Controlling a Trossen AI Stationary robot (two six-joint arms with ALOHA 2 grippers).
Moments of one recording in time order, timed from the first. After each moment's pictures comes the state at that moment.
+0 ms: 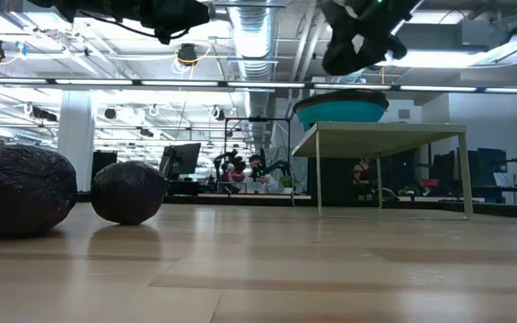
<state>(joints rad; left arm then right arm) 0.25 0.92 0.69 0.17 0.12 0.13 -0.10 1.26 1.09 -0.47 0.74 0.51</state>
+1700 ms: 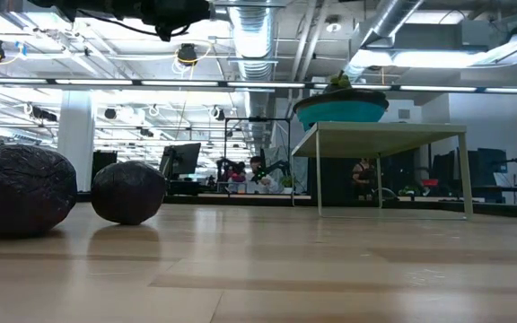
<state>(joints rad) 0.25 0.92 0.69 0.20 0.12 0.13 0.35 1.22 1.08 -0.21 0.97 0.20</state>
